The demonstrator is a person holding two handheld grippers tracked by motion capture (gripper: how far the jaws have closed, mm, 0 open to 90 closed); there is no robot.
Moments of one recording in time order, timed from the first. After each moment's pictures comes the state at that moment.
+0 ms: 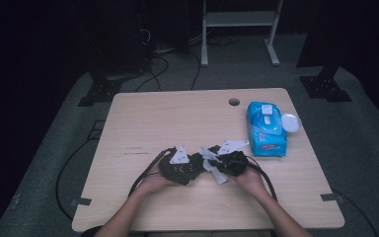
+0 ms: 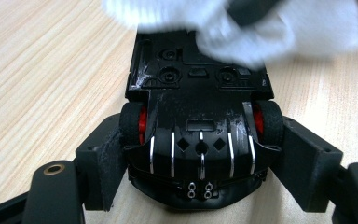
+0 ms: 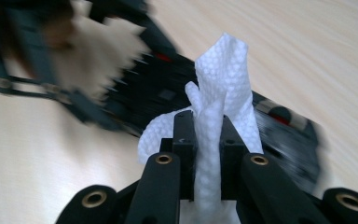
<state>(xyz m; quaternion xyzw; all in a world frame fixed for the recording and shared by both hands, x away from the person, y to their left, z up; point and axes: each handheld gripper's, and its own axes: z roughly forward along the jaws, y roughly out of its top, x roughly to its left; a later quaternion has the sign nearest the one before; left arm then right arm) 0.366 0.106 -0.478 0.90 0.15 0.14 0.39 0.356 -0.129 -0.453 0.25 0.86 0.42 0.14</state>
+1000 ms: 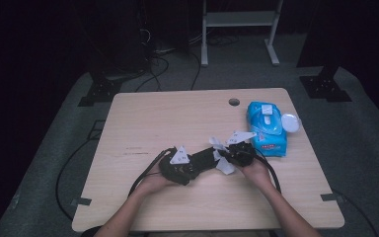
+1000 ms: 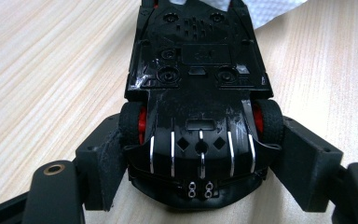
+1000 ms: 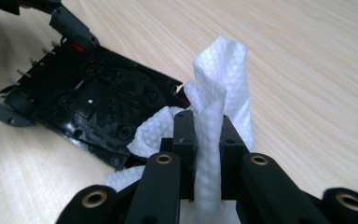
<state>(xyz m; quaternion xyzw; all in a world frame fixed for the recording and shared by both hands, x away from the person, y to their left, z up) 0.367 0.105 -0.478 0.90 0.15 0.14 0.39 0.382 -0.155 -0.450 0.30 0.85 0.39 0.18</state>
